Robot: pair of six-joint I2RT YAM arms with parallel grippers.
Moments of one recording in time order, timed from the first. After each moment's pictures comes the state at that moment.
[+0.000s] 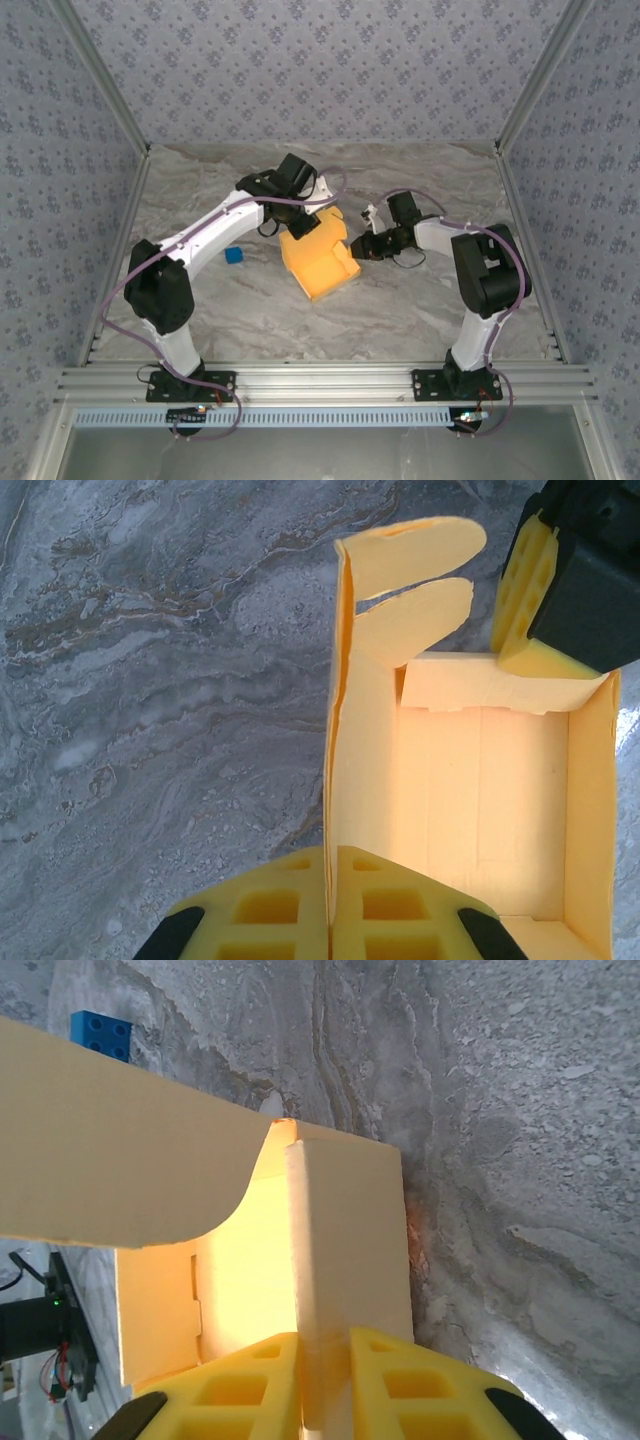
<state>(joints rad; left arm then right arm) -0.66 1.77 1.58 -0.86 0.08 0.33 0.32 1.82 1.00 -0.29 -0.78 0.18</state>
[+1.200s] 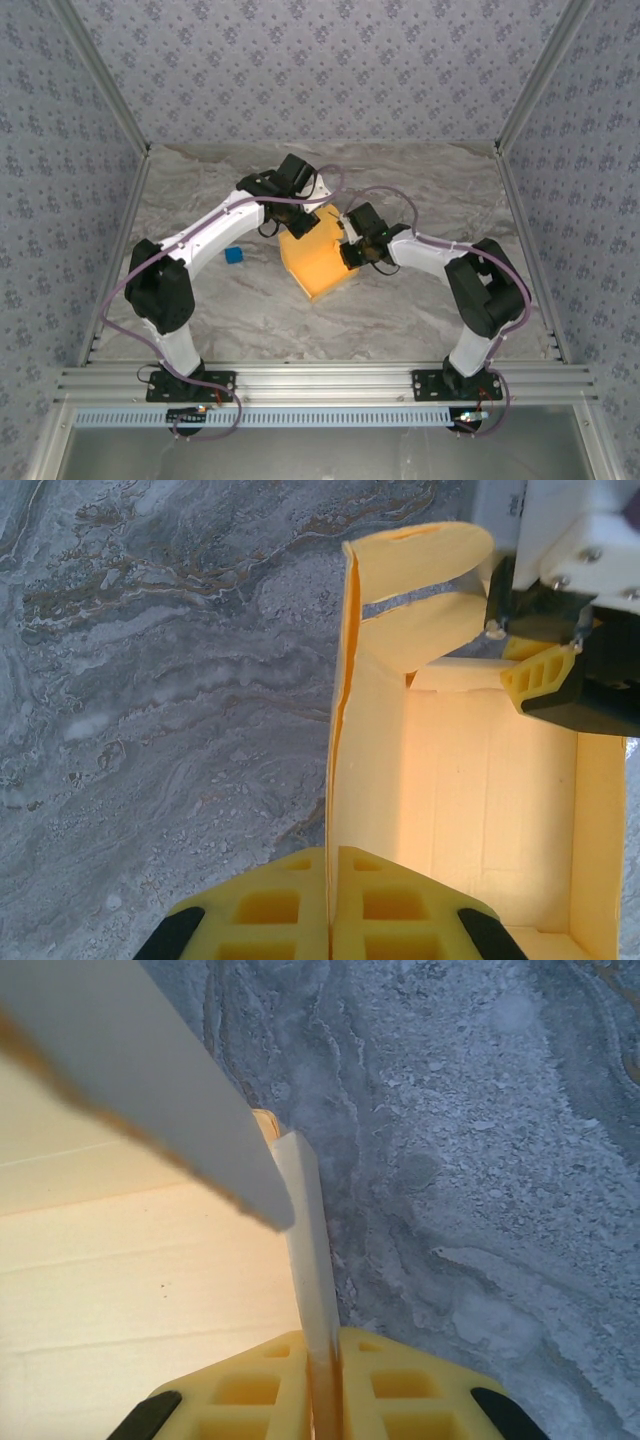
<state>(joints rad) -0.66 1.78 1.58 -0.86 0.04 0.26 0.61 1.72 1.01 -0.32 -0.04 0.18</state>
